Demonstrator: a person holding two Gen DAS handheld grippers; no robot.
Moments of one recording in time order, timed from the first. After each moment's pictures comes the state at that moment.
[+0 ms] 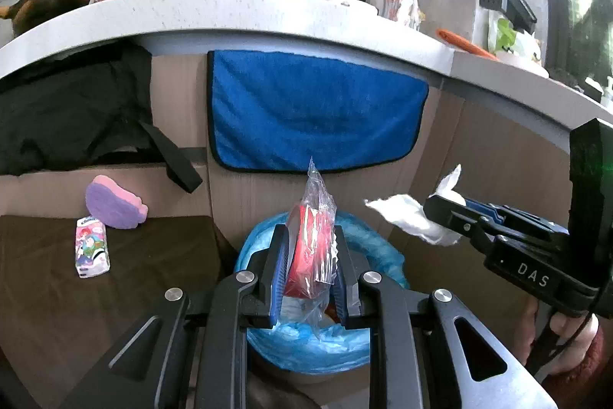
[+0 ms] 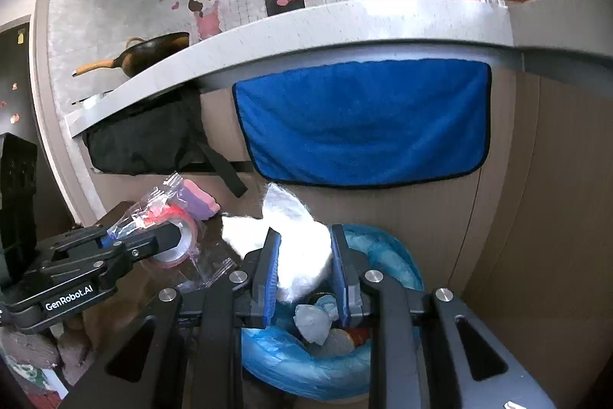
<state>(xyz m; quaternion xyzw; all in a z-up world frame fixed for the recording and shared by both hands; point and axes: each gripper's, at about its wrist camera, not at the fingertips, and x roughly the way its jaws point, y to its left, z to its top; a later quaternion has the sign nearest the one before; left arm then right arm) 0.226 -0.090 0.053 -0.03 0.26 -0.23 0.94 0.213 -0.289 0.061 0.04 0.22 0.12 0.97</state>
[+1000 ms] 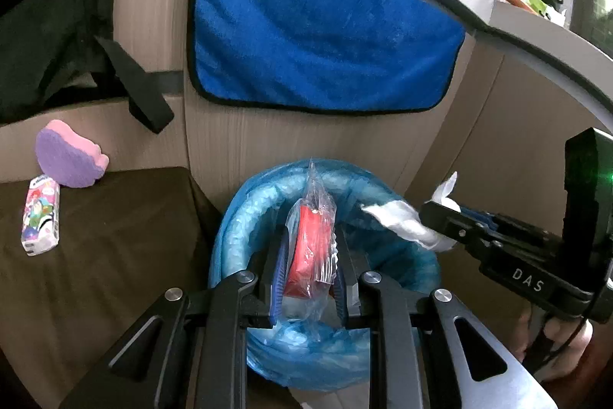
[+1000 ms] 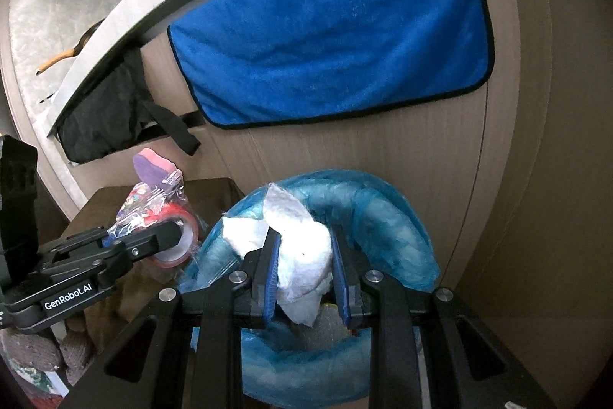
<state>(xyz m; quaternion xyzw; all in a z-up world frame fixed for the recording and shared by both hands) 0.295 -0.111 -0.022 -0.04 0.34 -0.24 0.91 0.278 -0.305 -0.014 0.09 0.31 0.10 0.94</state>
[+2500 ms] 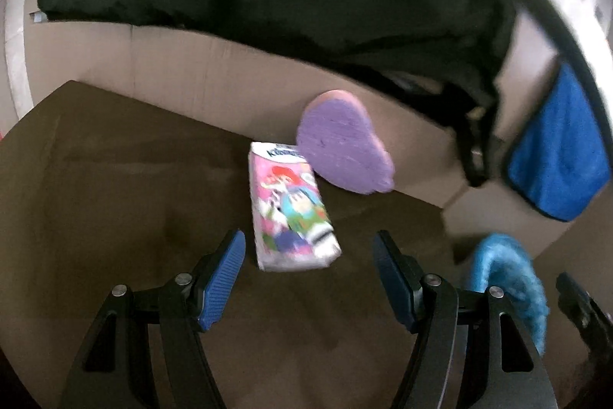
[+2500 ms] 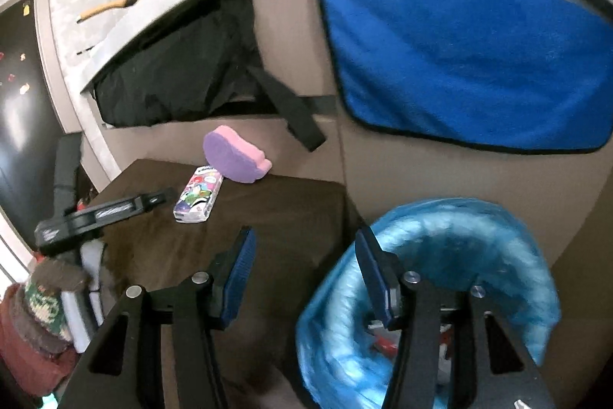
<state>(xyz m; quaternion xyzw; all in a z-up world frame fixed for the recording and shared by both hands) 0.374 0.135 -0.067 -0.18 0.37 -0.04 0.91 0.311 -0.153 0.004 0.02 0.32 0.18 0.93</state>
